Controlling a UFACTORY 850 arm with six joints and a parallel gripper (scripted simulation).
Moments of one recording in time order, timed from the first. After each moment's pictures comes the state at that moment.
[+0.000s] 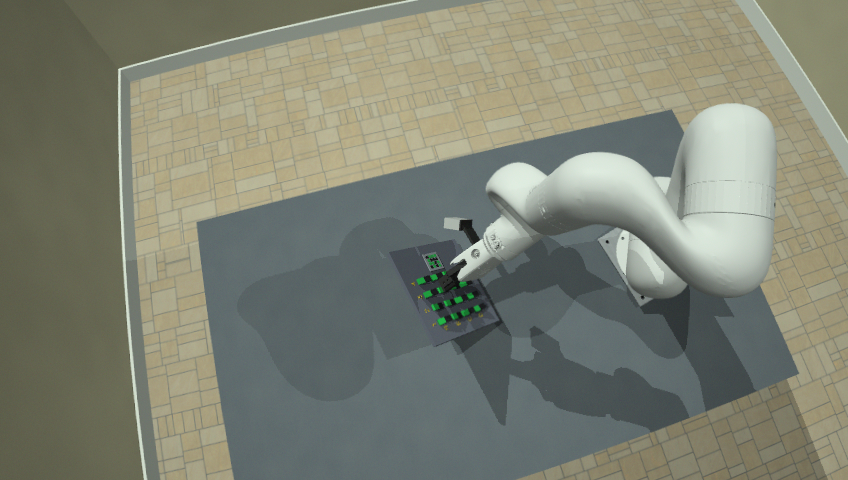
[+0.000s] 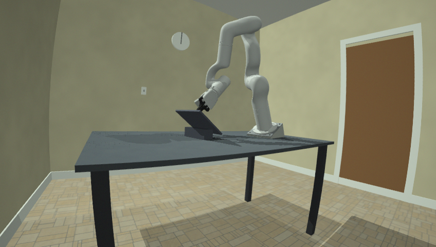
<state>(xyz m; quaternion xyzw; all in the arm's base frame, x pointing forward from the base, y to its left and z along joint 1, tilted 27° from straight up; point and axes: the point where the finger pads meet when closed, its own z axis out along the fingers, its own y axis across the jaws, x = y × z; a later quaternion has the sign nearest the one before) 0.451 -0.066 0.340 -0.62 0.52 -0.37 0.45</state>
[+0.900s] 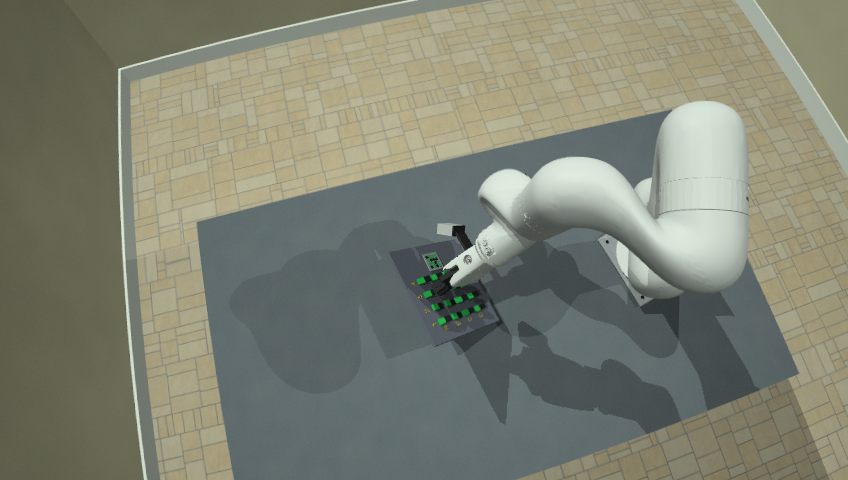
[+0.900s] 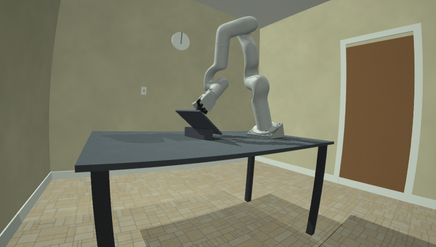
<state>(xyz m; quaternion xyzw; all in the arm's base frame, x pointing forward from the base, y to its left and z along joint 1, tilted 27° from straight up) 0.472 -0.062 0.333 -0.62 0.52 -0.37 0.45</state>
